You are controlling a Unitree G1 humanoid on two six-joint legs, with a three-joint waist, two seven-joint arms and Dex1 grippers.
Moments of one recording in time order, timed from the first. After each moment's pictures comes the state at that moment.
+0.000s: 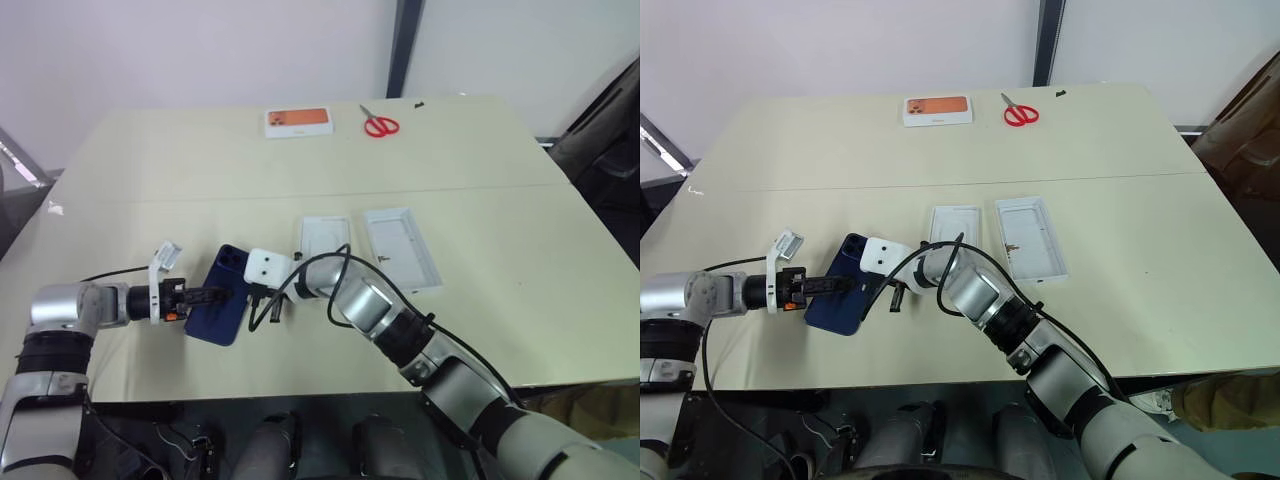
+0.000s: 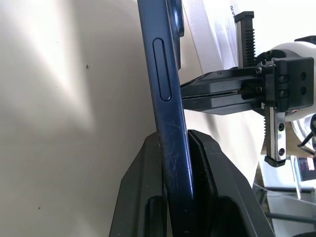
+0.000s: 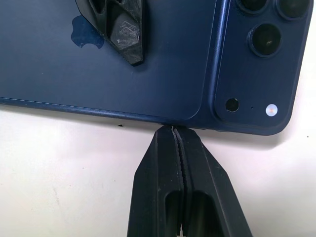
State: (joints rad) left arm -0.46 0.76 0.09 0.41 -0.57 1.14 -1.21; right arm -0.79 -0.05 0.61 0.32 -0.18 0.52 0.77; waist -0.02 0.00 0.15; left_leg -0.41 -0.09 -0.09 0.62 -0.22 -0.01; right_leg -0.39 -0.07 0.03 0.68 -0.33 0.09
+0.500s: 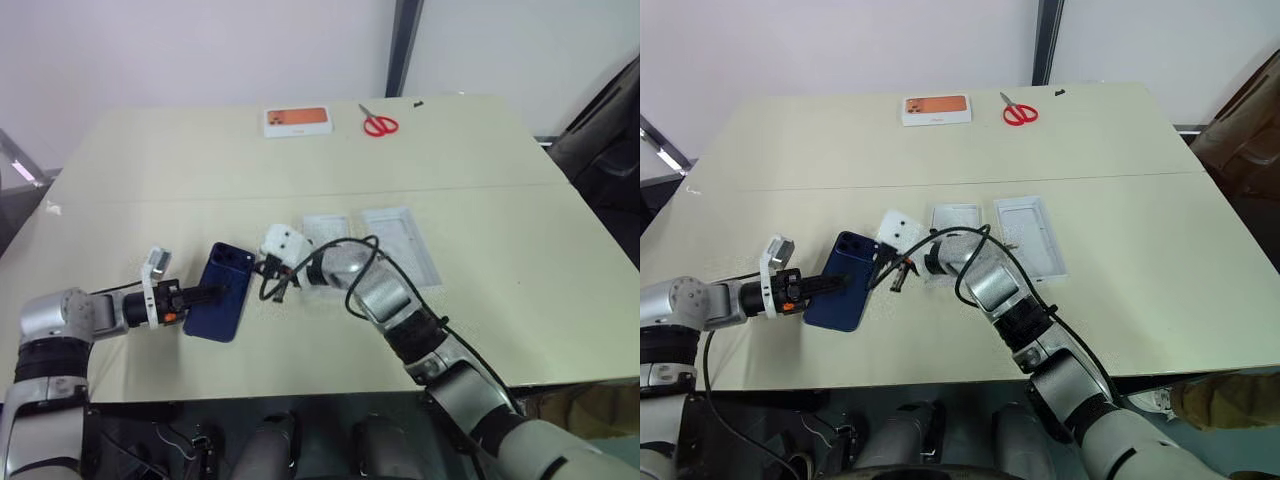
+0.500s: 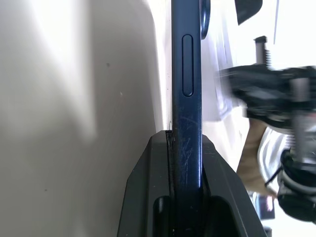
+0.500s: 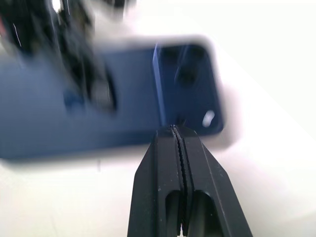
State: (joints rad) left arm -0.45 0.70 0.26 0.47 -0.69 1.29 -1.08; right arm -0.75 -0.02 0.37 0.22 0.01 0.51 0.77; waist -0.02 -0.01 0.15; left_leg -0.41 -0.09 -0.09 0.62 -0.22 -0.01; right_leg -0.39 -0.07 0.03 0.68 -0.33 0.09
